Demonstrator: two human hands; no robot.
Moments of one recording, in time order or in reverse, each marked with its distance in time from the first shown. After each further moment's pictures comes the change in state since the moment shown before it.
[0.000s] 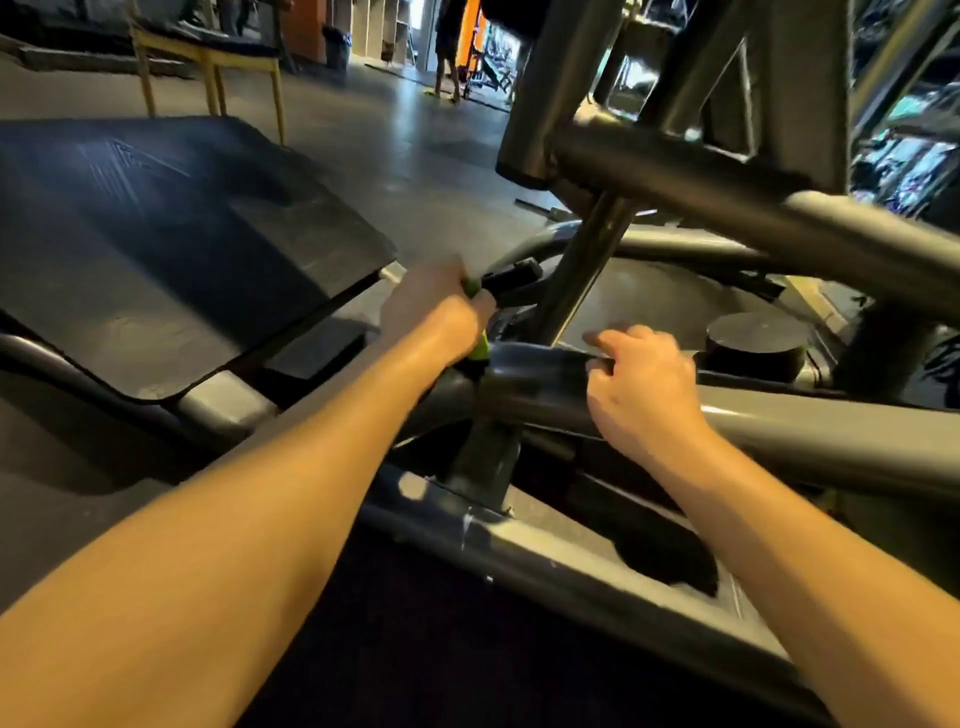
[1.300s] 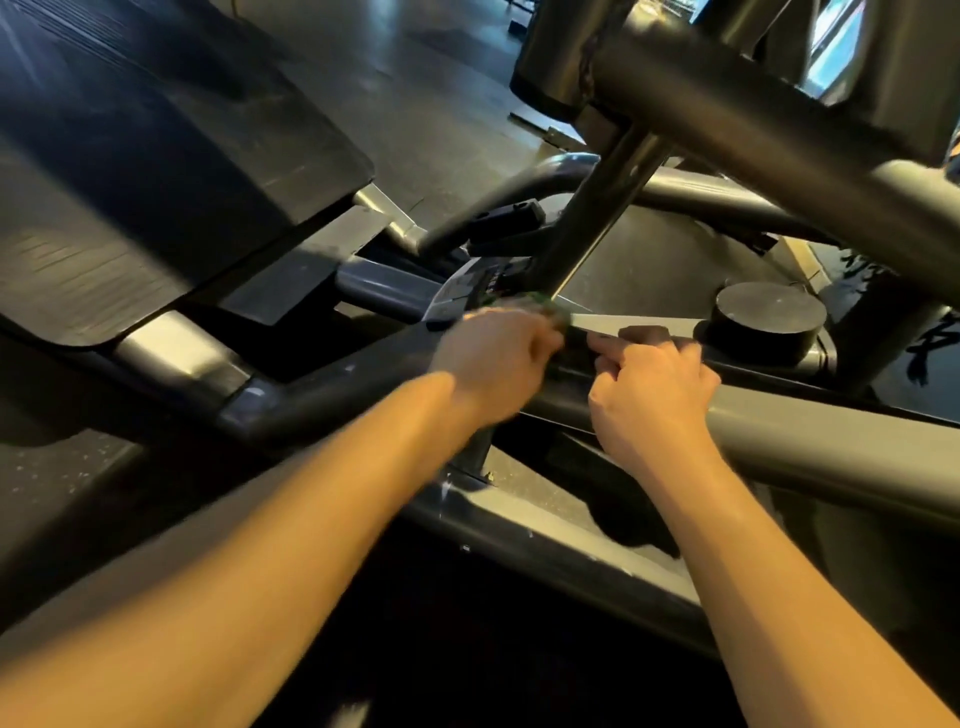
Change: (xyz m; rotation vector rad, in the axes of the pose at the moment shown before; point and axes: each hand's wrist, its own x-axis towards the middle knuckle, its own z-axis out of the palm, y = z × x) left_hand -0.013 -0.015 0.085 -0.050 -0.432 0.304; right_hand 0.021 0.006 0.028 -0.230 -0.169 0.203
